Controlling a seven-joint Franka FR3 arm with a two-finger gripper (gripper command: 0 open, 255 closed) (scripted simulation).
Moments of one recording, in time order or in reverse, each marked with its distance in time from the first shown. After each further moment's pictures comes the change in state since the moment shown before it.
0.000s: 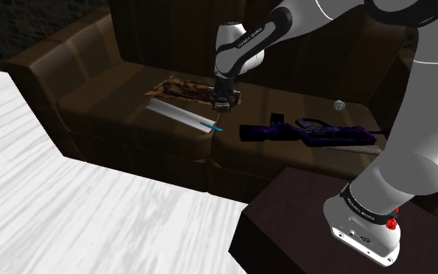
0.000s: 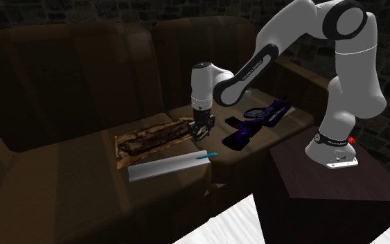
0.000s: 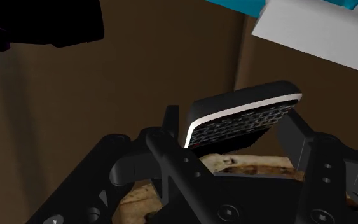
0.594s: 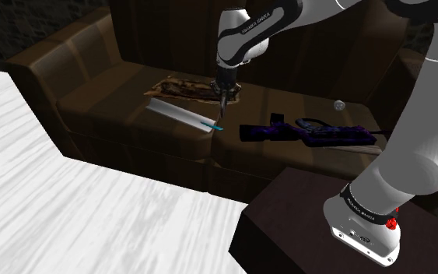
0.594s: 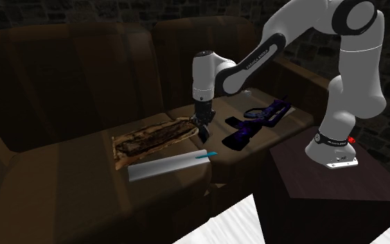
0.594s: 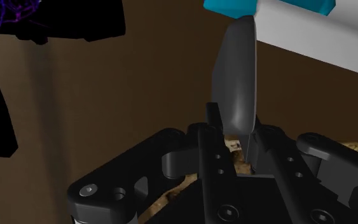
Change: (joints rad) arm -0.009 -0.079 0.005 0.000 0.014 -0.078 -0.013
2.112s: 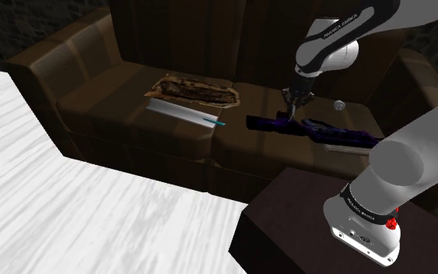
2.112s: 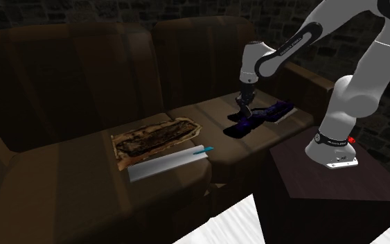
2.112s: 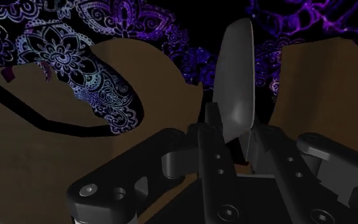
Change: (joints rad) arm -0.261 -0.494 -0.213 -0.638 0.030 0.146 -0.486
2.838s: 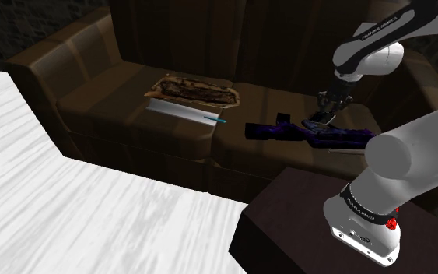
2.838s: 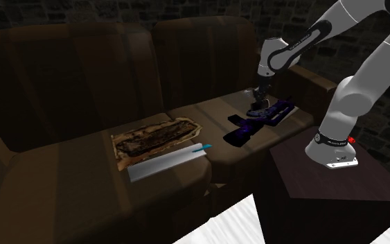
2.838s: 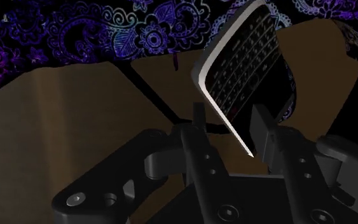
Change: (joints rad) arm -0.172 -0.116 -0.194 -0.101 -0.105 -0.013 -0.276
